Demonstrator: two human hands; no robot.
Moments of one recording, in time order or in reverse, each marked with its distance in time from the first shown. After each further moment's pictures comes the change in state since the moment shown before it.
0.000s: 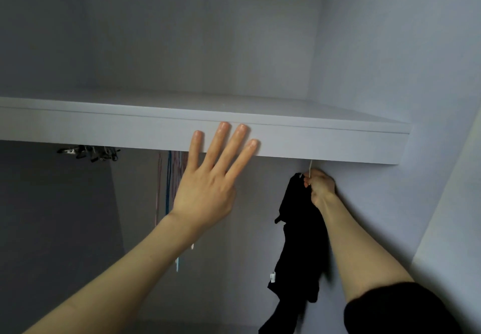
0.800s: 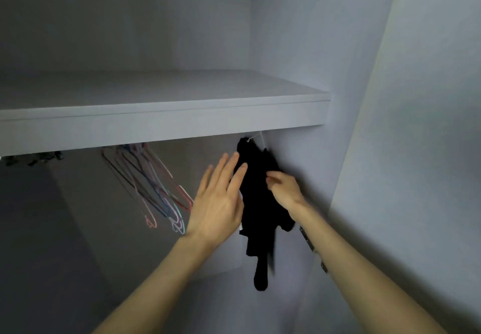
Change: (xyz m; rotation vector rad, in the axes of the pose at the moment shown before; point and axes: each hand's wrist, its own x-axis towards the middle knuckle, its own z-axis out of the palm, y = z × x) left_hand -0.027 0.052 -0.044 -0.657 -0.356 -0.085; right_hand -0.157 0.006 -0.044 -0.668 -0.155 -0.129
